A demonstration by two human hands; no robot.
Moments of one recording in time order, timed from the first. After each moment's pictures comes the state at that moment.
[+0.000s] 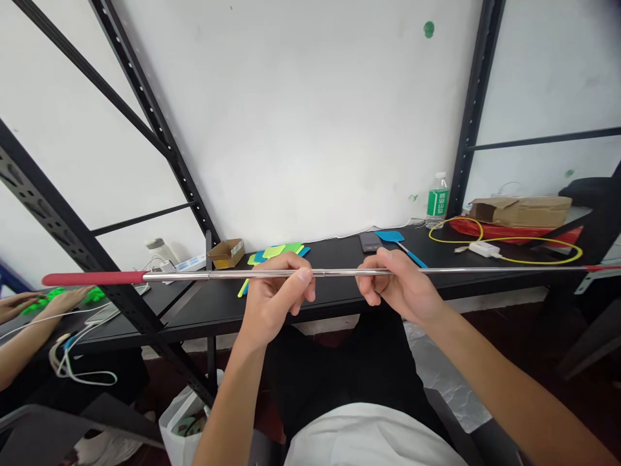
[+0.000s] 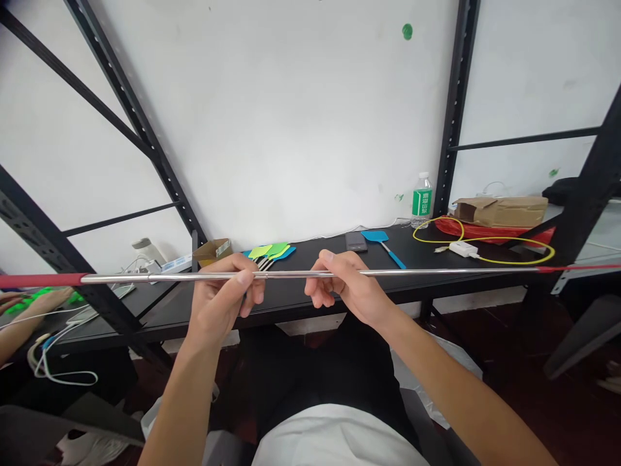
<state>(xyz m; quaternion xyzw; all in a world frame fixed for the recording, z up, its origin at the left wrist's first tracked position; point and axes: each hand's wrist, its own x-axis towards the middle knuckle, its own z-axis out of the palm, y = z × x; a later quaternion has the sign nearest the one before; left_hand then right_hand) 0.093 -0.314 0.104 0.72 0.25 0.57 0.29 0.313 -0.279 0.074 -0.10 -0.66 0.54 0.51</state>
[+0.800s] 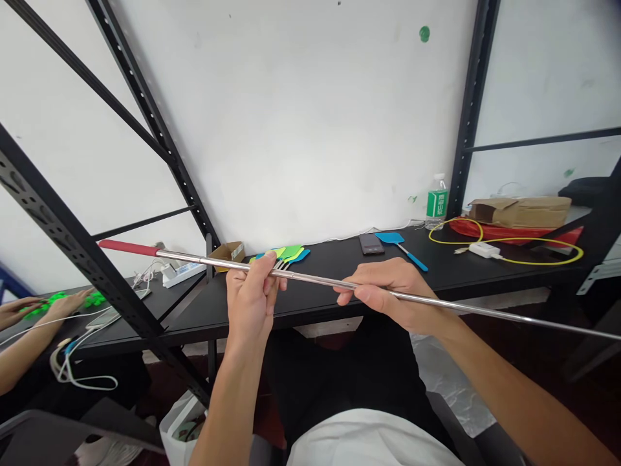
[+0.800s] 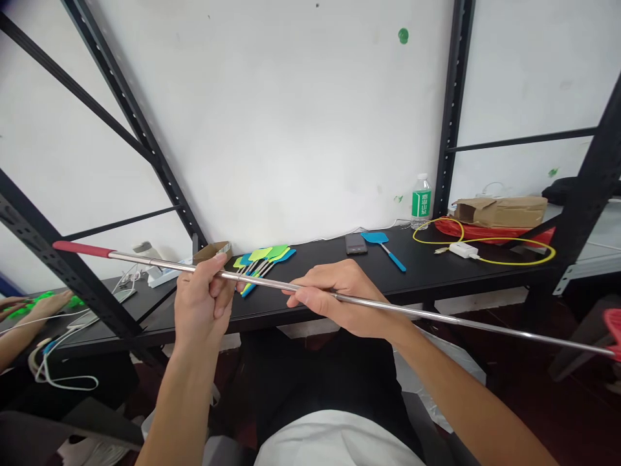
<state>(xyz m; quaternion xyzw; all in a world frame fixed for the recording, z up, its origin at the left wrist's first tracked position) 0.089 -0.304 0.107 0.57 0.31 0.71 0.28 0.319 -0.288 0.082 -0.11 -0.83 0.24 0.49</state>
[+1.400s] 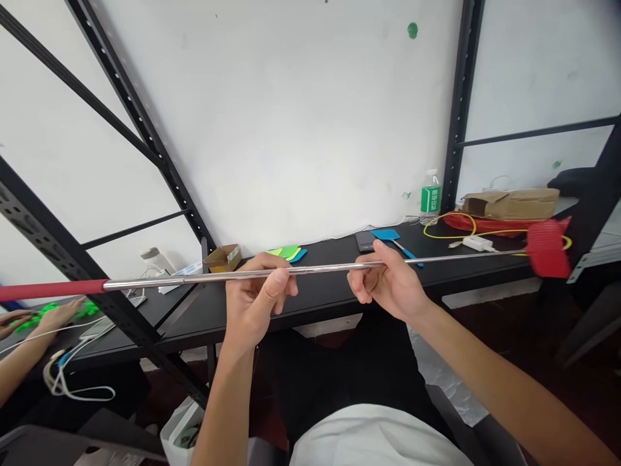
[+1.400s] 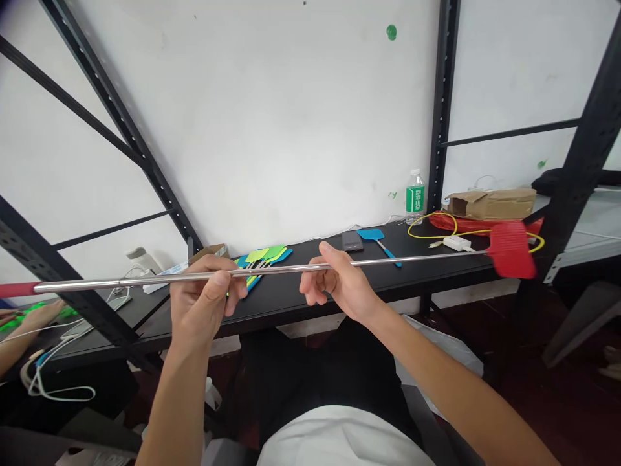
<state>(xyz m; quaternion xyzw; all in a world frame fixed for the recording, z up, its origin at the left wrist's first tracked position) 0.078 -0.306 0.104 0.73 0.22 0.61 0.22 0.306 -0.271 0.071 -0.07 -0.62 0.58 0.53</state>
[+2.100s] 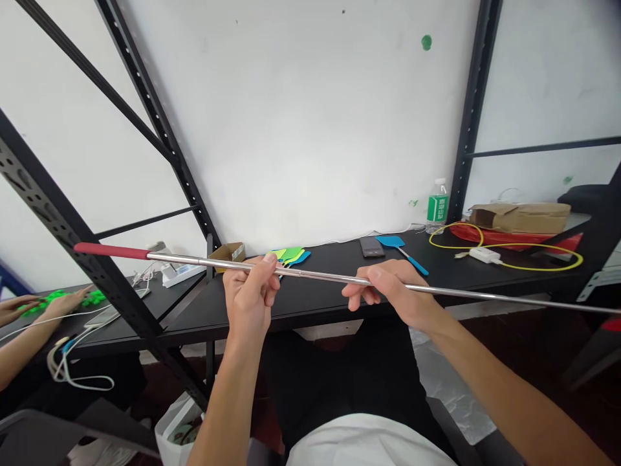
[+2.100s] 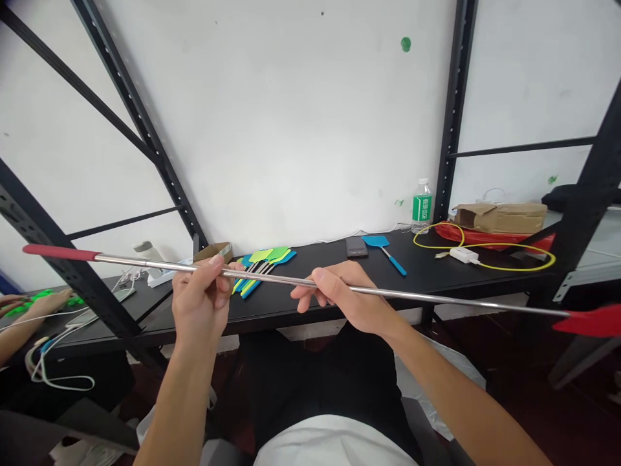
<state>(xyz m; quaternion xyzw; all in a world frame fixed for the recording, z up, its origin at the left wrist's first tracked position) 0.079 -0.300 0.105 0.56 0.29 0.73 0.24 0.317 -0.278 0.070 -0.12 -0.76 0.39 0.51</state>
